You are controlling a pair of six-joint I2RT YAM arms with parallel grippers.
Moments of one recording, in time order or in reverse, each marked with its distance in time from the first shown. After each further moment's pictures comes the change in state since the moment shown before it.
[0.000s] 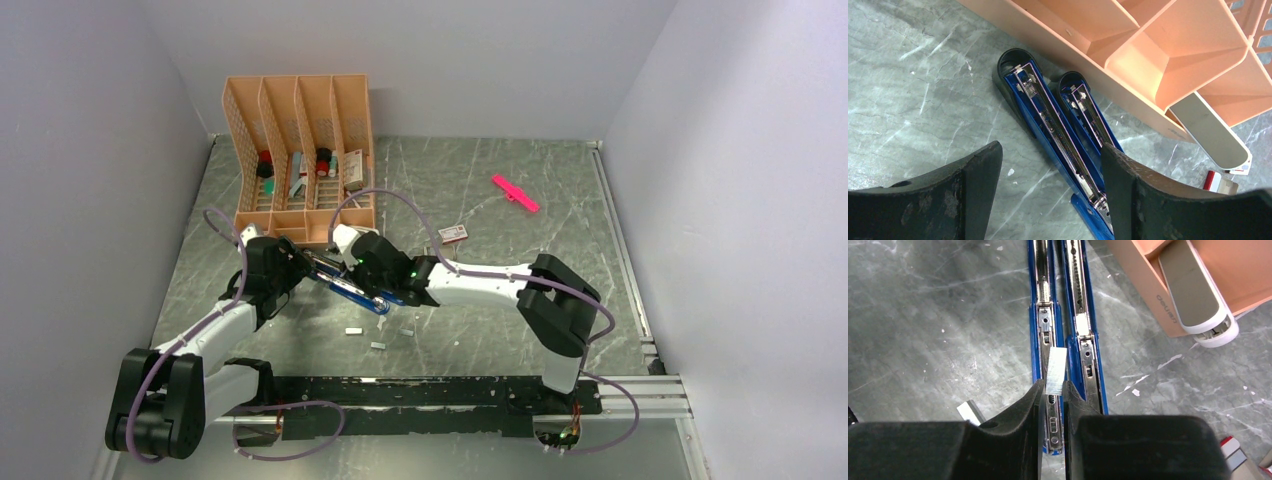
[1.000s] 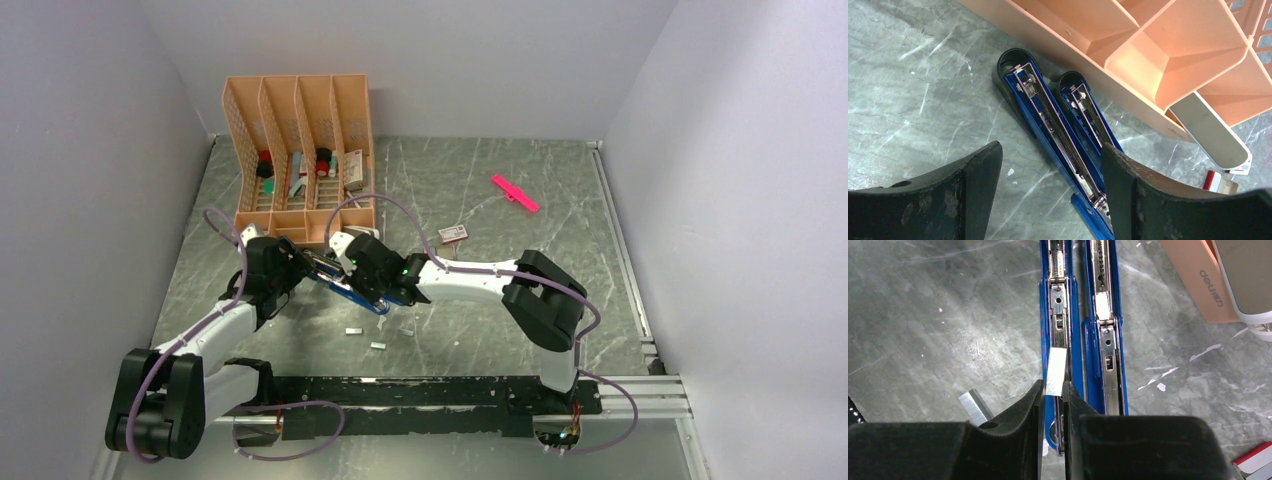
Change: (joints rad) left arm -0.001 0.000 0.000 0.000 0.000 0.000; right arm -0.009 0.075 0.056 -0.097 -0.071 0.022
